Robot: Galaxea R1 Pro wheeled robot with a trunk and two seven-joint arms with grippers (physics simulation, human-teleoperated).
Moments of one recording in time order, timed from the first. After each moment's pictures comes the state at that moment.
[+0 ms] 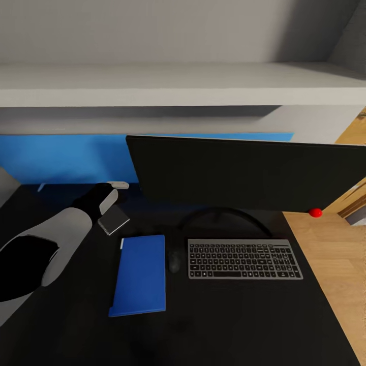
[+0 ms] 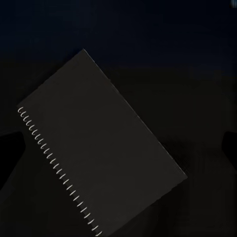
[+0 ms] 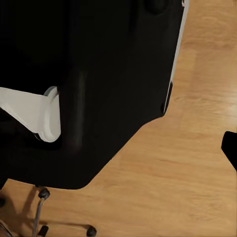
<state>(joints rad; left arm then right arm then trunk) -1.36 0.08 -0.36 -0.28 0.42 0.57 0.33 0.14 -0.13 0.21 -0.49 -0.16 -0.14 0.17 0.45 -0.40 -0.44</state>
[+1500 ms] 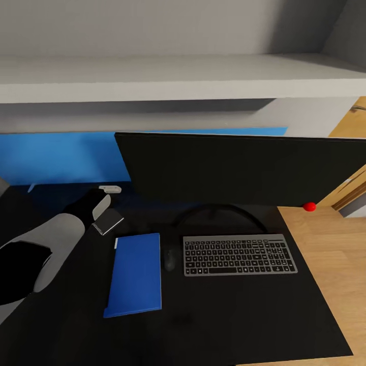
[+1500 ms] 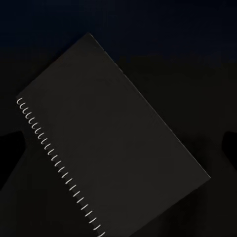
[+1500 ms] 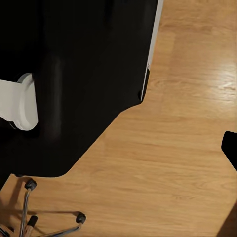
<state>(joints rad) -1.32 0.13 -0.36 -0.28 0.42 0.53 0.33 0.19 -0.16 0.22 -0.64 -0.15 -0.01 0.08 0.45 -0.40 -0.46</state>
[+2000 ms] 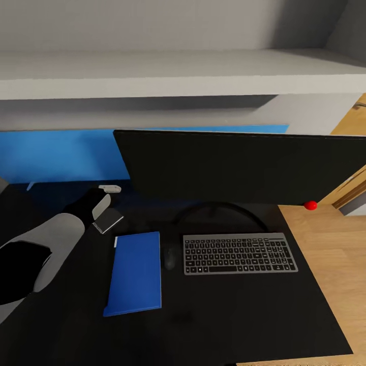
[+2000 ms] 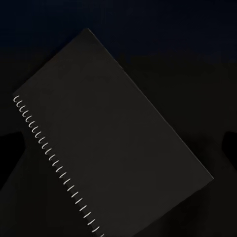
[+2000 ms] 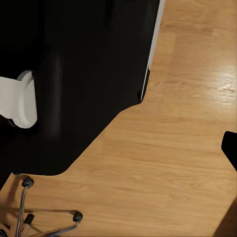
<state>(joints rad) -1.33 0.13 -0.36 -0.29 0.42 0.53 0.34 0.19 -0.16 0.22 -0.64 -0.12 -0.01 0.08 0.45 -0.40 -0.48</state>
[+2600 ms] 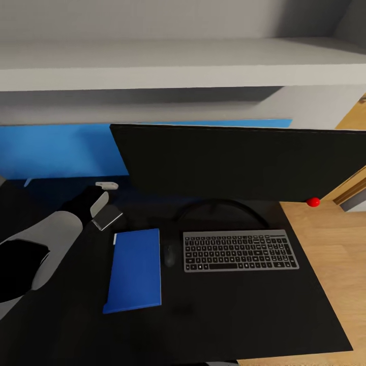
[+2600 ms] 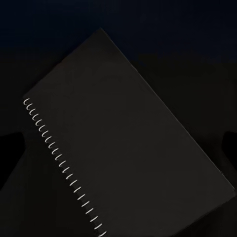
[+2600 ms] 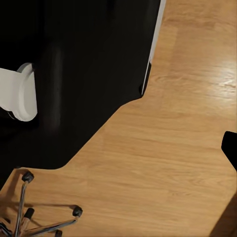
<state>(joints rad) -1.34 0.14 -0.36 -0.30 0.42 0.52 0.37 0.20 -0.16 0.22 -0.65 -0.12 -0.02 0.08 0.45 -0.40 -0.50</state>
